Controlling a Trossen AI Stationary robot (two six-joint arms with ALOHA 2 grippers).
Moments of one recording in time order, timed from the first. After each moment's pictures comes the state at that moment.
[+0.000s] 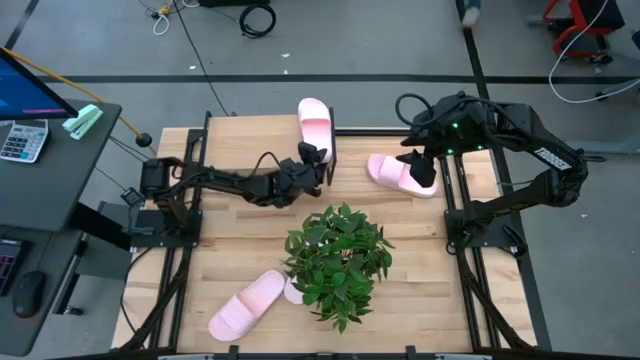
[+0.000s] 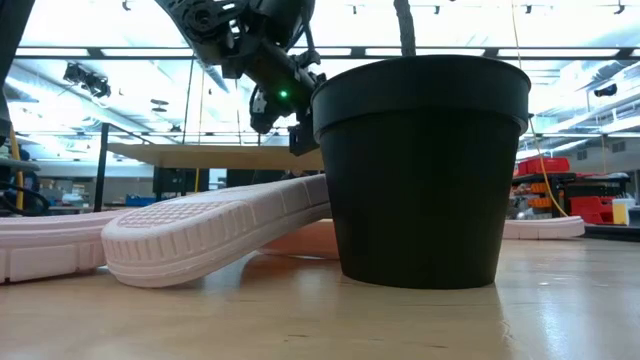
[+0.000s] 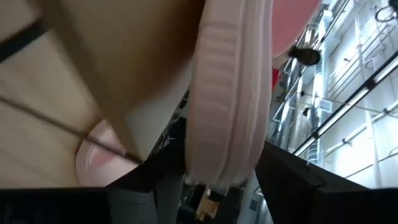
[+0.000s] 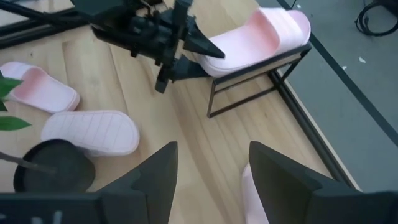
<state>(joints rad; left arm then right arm) 0.09 1.78 1.06 0.39 -0.83 -2.16 -0.23 1.25 1.77 -1.30 0.08 0.16</state>
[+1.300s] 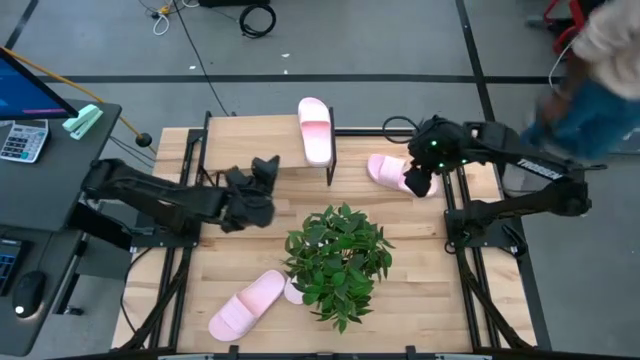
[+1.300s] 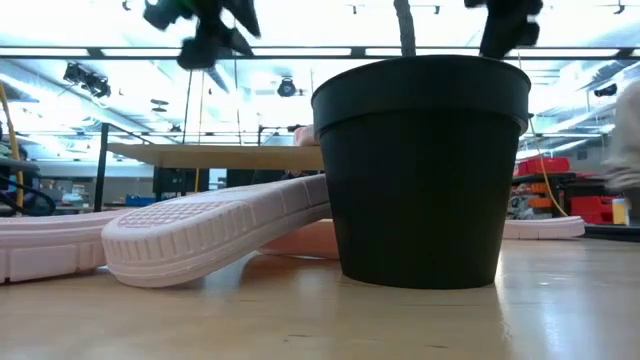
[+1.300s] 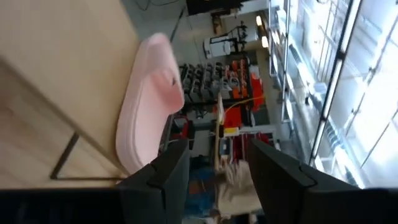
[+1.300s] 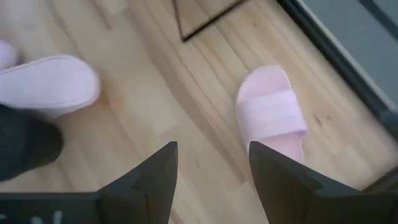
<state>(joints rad) -0.22 1.32 1.04 -0.32 -1.31 -2.03 -0.35 1.11 1.31 -1.24 0.04 0.29</state>
